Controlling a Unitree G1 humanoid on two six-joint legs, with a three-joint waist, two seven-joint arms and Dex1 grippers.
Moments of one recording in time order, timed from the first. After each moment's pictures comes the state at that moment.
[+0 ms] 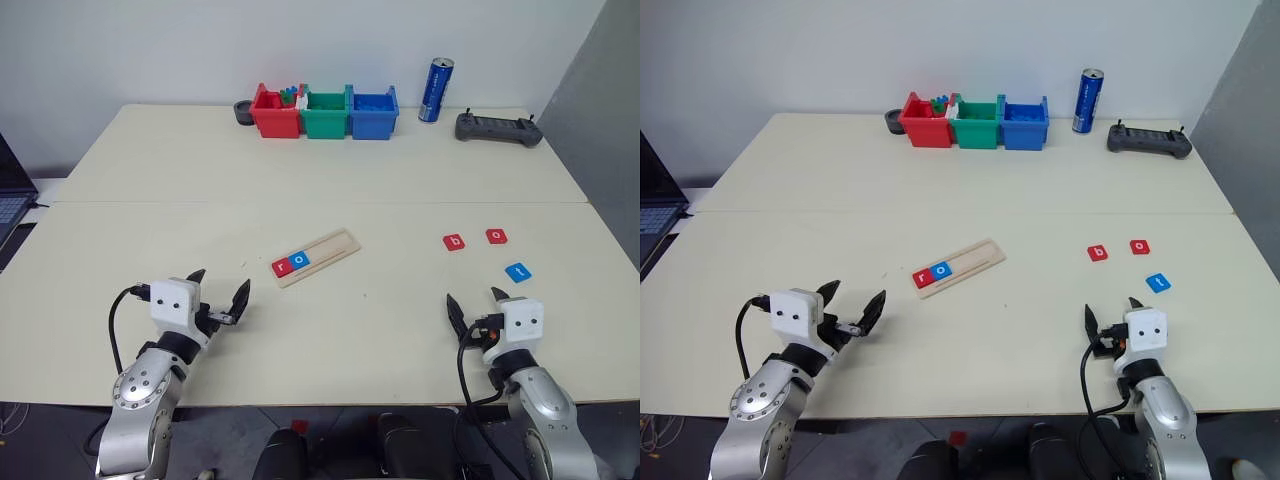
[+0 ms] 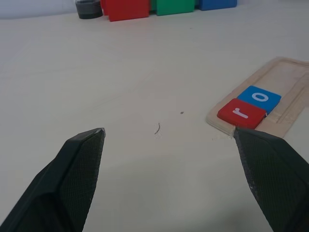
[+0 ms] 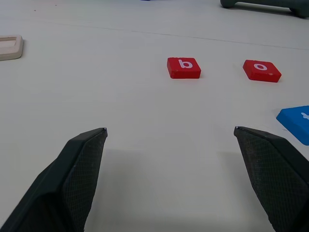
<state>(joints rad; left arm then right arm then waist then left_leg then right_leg) 0.13 0.34 0.23 -0.29 -0.28 0.17 -0.39 0.23 -0.22 -0.10 -0.33 0.13 0.12 0.21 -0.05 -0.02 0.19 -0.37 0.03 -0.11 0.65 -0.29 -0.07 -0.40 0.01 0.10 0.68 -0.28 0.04</state>
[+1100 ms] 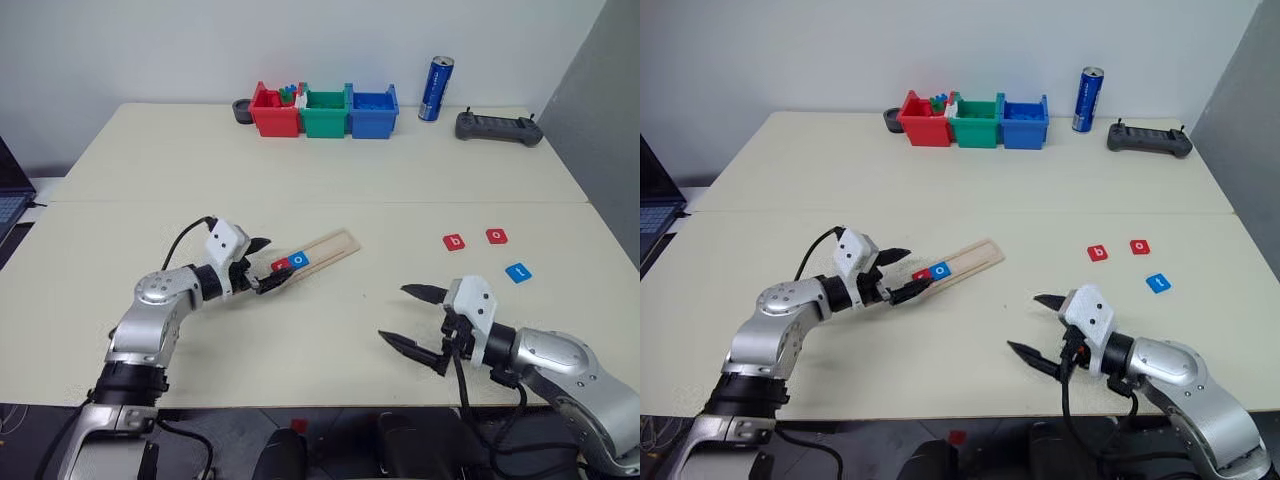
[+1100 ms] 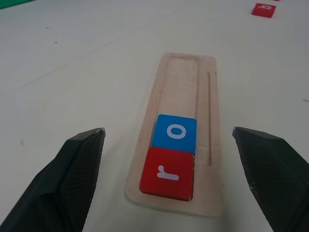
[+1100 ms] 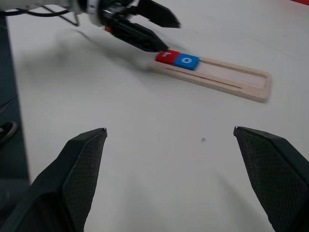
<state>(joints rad) -0.41 0.60 0.00 0.18 -0.28 0.28 -0.92 0.01 -0.66 0.07 -0.74 0.47 0.63 0.68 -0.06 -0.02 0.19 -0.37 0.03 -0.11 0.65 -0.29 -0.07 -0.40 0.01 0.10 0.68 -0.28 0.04</state>
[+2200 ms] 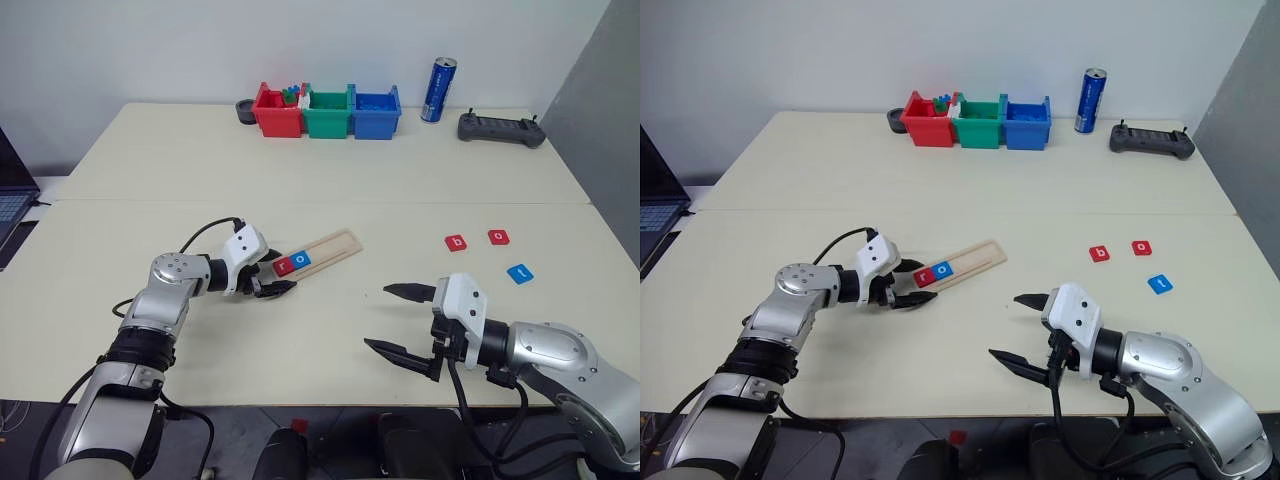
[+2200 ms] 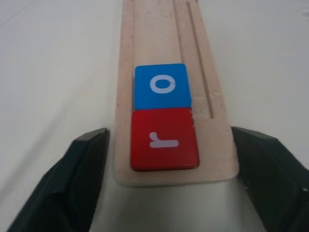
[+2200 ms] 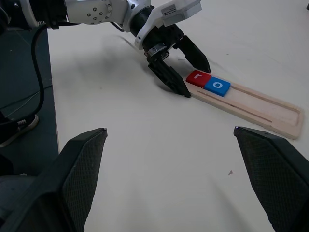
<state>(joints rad) -0.59 0.62 -0.14 0.49 -0.10 0.12 -1.09 -0.08 -0.68 0.09 -0.80 0.52 0.69 0.67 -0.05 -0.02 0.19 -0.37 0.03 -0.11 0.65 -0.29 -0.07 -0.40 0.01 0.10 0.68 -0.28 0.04</state>
